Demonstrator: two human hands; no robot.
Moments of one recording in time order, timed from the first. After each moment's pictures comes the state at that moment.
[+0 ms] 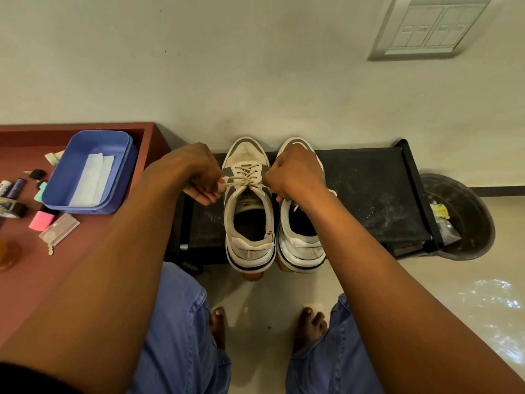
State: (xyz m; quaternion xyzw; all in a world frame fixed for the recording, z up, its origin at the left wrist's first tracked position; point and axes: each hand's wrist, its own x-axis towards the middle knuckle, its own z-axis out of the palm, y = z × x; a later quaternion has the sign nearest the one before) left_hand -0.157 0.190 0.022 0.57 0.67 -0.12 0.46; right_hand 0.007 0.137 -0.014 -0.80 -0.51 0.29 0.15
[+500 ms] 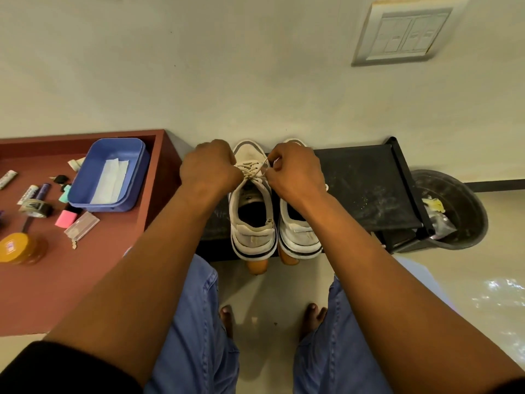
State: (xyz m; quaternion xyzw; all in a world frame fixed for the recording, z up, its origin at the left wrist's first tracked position) left_hand -0.151 0.143 0.018 0.75 0.64 0.08 0.14; right_hand 0.005 0.099 -0.009 -0.75 -0.60 0.14 0.25
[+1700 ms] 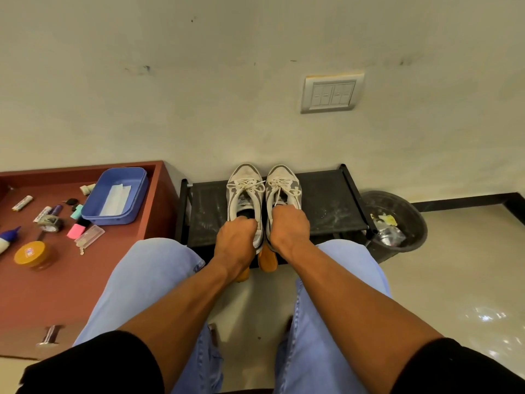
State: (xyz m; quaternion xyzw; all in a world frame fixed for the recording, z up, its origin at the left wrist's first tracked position) left_hand -0.118 0.007 -0.028 0.85 0.51 0.04 0.10; right_hand 0.007 -0.017 -0.001 -0.81 -0.58 0.10 0.06
